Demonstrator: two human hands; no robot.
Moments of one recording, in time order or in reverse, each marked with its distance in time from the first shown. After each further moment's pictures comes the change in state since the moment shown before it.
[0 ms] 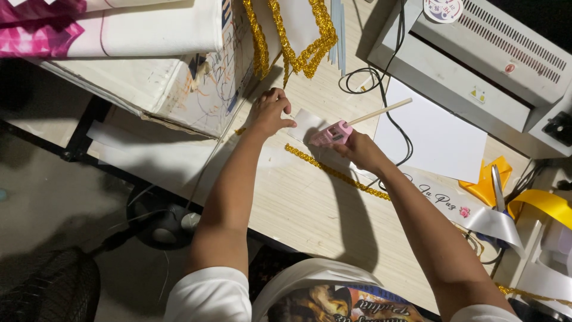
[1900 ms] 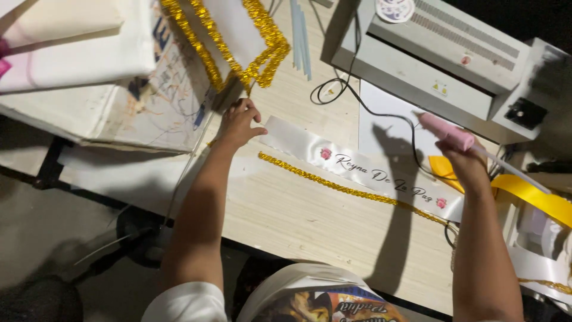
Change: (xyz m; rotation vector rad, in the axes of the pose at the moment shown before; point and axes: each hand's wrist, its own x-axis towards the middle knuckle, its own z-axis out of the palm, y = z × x) left_hand -0.002 -0.001 -0.001 0.053 0.062 0.114; right_hand -0.113 0.262 -0.120 0.641 0.690 -0.181
